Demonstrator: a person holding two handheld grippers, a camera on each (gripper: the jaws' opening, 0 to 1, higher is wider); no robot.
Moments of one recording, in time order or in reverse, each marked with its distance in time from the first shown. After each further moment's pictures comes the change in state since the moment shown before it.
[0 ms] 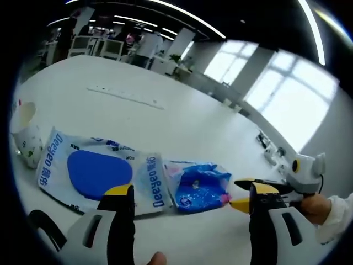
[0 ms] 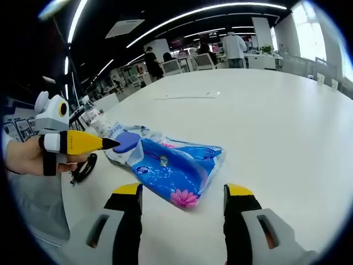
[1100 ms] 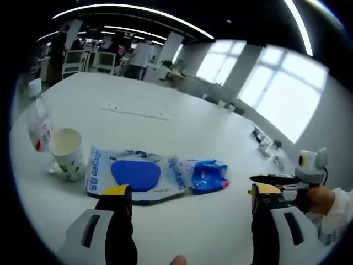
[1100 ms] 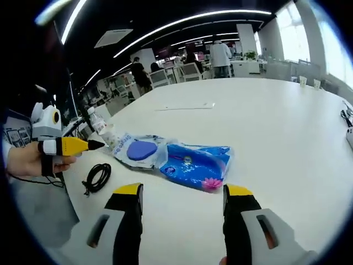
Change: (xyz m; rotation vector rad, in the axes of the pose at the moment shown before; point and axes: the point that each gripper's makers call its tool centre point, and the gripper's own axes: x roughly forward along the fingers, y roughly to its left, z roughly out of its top) left arm -0.102 0.026 0.021 0.092 -0.020 -0.010; right arm -0.049 0.057 0.004 0.068 -0.067 -0.113
